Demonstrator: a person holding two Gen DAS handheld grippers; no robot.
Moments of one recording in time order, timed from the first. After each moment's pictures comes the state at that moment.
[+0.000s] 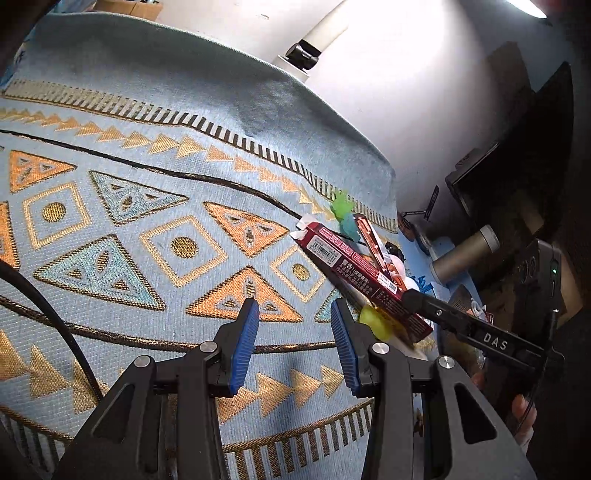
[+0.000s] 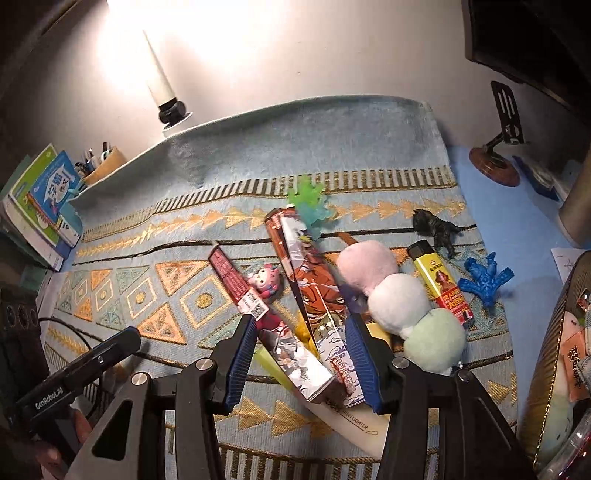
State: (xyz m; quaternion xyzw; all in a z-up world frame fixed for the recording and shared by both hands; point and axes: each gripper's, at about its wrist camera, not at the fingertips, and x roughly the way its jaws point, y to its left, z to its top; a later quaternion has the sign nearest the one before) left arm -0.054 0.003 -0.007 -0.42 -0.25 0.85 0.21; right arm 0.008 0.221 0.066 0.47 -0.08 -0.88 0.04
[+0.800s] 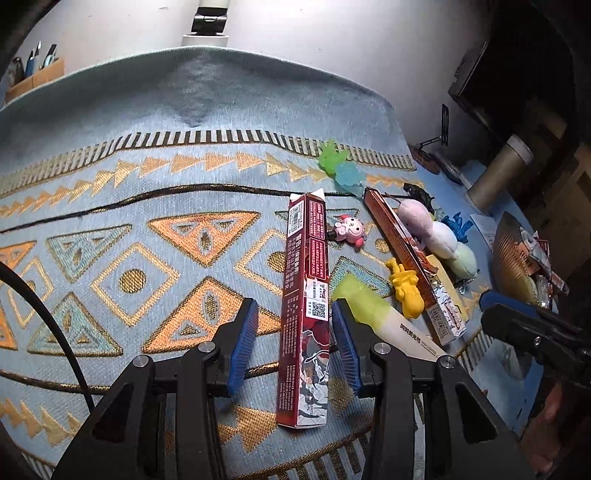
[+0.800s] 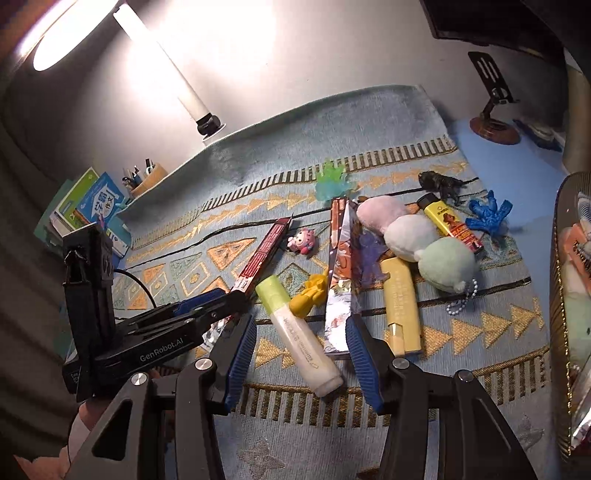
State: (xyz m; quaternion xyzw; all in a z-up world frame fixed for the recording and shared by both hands) left arm -0.072 0.079 -0.005 -0.46 -0.04 0.86 0.20; right arm 0.065 0.238 0.071 0.43 -0.17 -0.88 0.08
